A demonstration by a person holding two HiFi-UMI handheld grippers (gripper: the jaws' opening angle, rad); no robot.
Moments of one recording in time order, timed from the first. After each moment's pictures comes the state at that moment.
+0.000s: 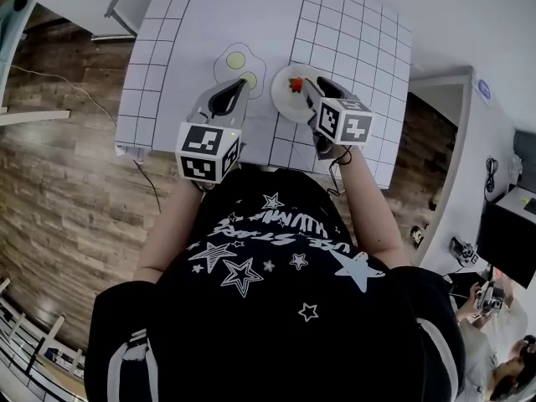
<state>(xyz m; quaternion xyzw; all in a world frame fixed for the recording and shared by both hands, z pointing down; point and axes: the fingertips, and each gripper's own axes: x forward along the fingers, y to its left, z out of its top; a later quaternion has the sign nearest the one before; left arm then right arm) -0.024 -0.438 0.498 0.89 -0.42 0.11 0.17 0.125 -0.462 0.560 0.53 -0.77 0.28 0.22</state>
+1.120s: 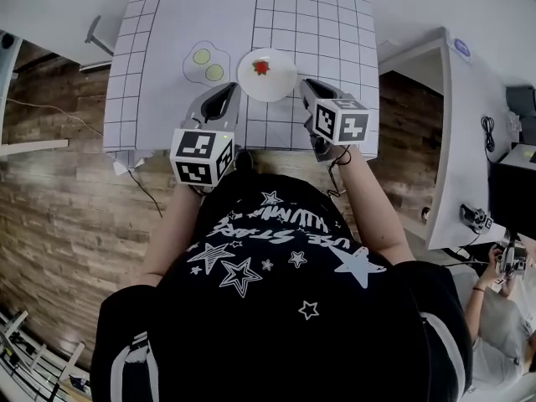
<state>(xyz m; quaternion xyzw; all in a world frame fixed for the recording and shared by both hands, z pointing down) 0.031 -0.375 0.476 0.90 -0.39 0.11 0.14 0.182 -0.382 0.534 0.56 -0.76 0.27 0.18</state>
